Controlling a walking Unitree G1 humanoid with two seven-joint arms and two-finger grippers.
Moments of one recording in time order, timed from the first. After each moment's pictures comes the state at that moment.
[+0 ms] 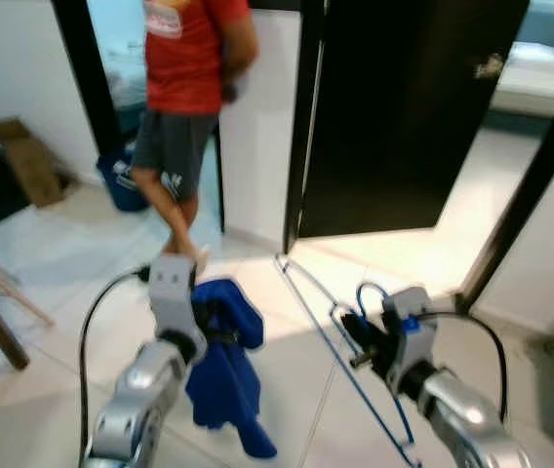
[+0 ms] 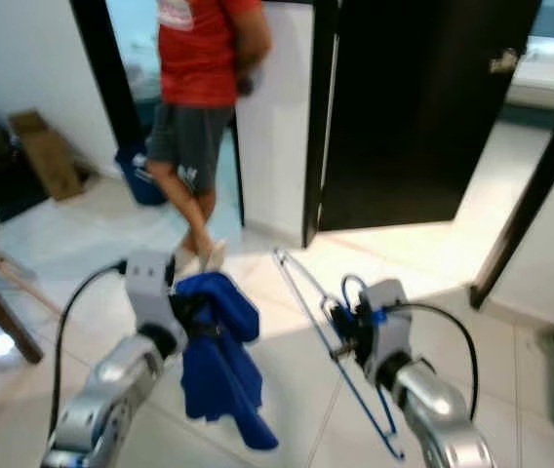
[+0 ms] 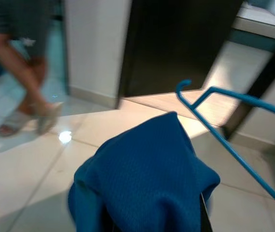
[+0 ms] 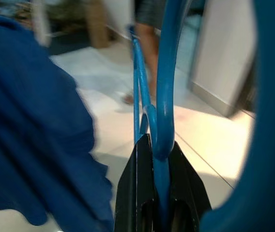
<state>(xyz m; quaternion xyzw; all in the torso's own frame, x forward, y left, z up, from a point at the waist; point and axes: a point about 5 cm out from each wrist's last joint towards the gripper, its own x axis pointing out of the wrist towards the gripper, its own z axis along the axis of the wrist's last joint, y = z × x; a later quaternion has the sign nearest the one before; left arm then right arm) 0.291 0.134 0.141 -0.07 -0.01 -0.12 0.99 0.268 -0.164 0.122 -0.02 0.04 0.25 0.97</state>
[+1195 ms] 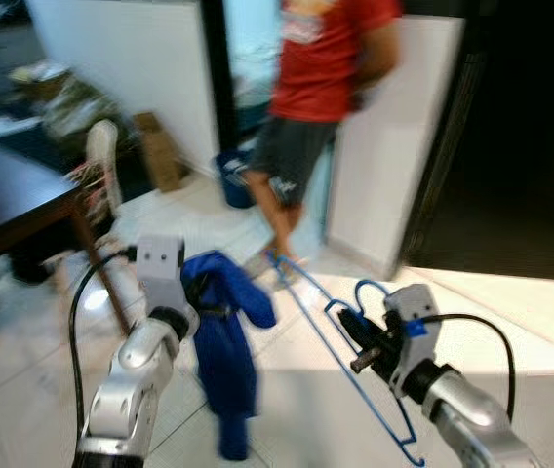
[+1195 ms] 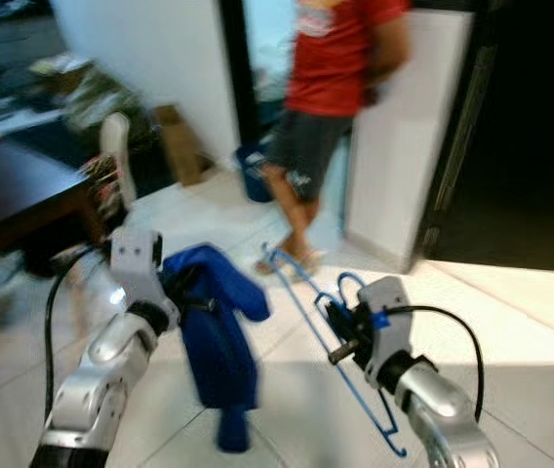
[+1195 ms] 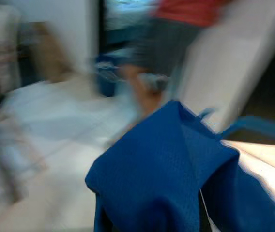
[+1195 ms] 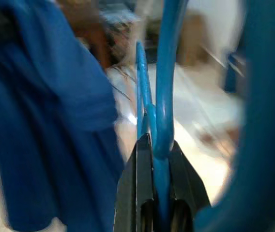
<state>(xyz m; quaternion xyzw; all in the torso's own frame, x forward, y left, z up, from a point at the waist) 0.304 0.158 0.160 -0.06 -0.05 -0.07 0.99 0.264 -0.145 0.139 -0.02 0.01 0.29 0.96</state>
